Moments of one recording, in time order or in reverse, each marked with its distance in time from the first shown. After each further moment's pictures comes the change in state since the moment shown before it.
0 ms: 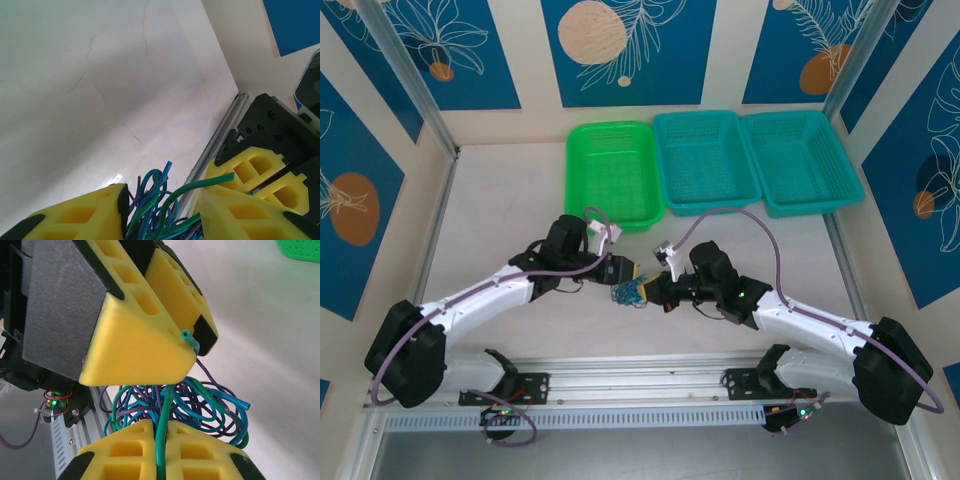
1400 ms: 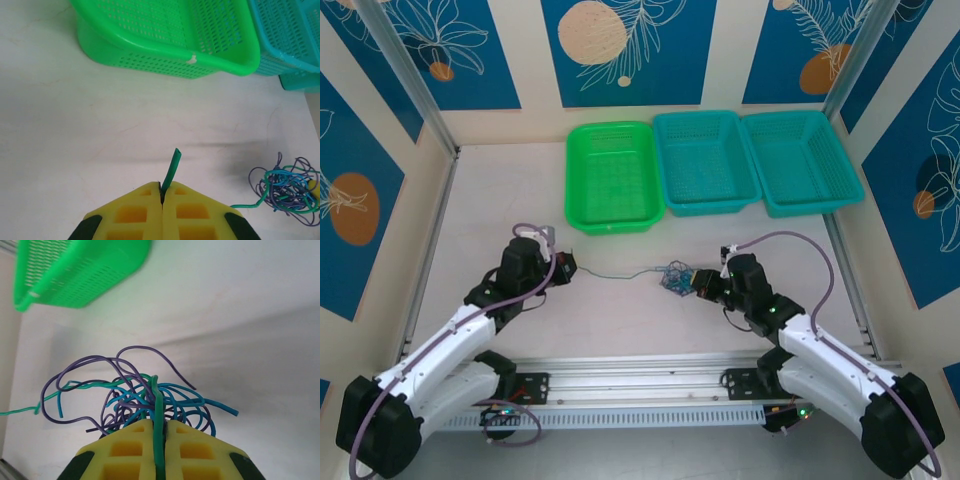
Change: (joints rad) left arm 0.189 -0.393 -0.242 -0.115 -0.487 -0.107; right arm -0.275 -0.259 -0.198 -0.237 0.326 0.462
